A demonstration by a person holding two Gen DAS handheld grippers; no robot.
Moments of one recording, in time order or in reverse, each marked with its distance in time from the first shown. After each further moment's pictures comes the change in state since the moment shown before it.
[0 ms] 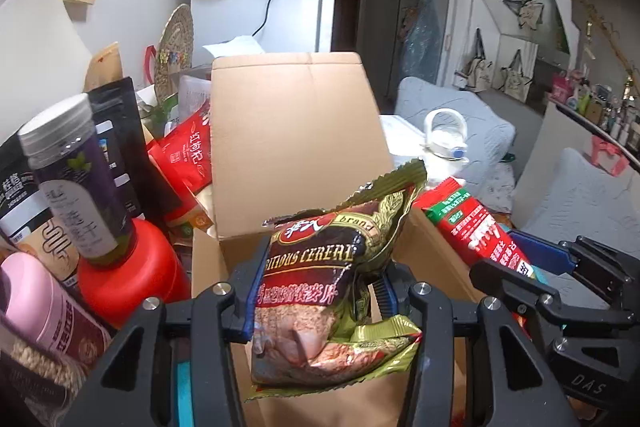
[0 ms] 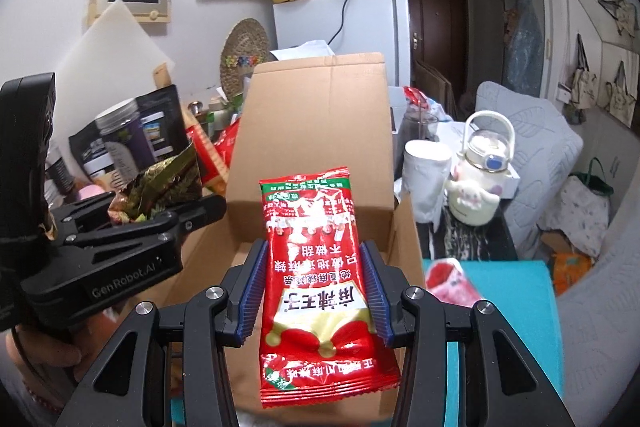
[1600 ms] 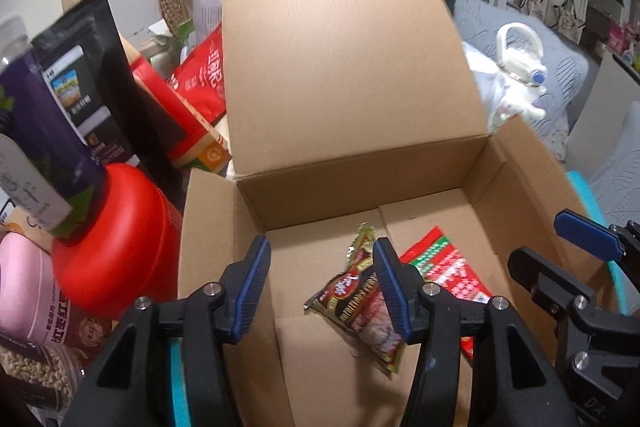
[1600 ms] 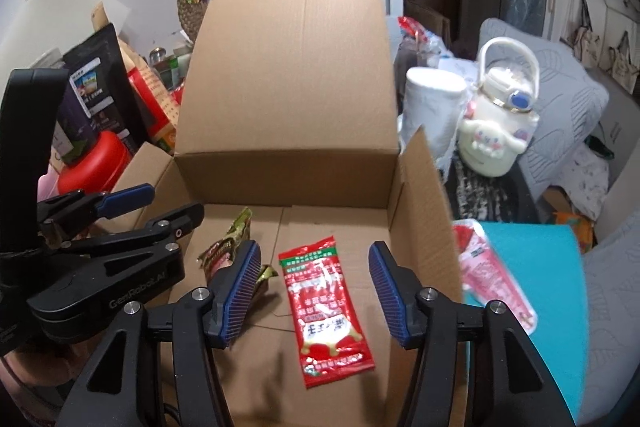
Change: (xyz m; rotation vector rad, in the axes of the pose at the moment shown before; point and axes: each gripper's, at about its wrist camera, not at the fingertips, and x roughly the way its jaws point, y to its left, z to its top) left arm 0.071 0.007 -0.017 0.019 0.255 0.180; right arm 0.066 -0.010 -0.013 0.035 0.180 -0.048
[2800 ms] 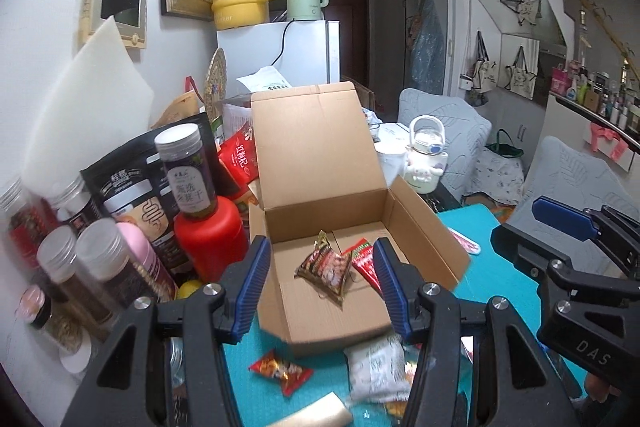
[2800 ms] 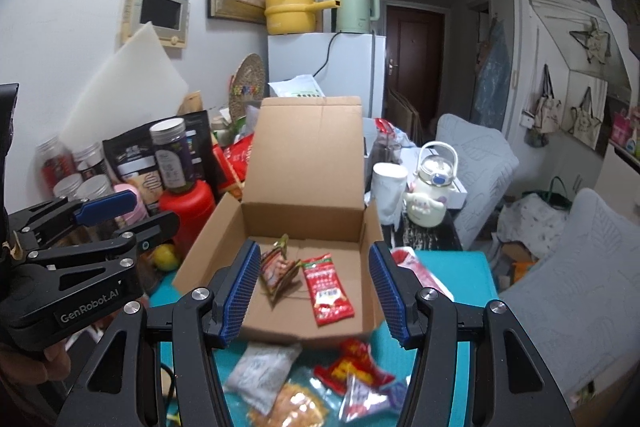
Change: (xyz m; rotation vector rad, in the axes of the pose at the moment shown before) left arm -0.228 0.008 -0.083 0.020 -0.313 -0.080; right arm -0.215 0.054 -0.065 -0.061 -0.275 -0.073
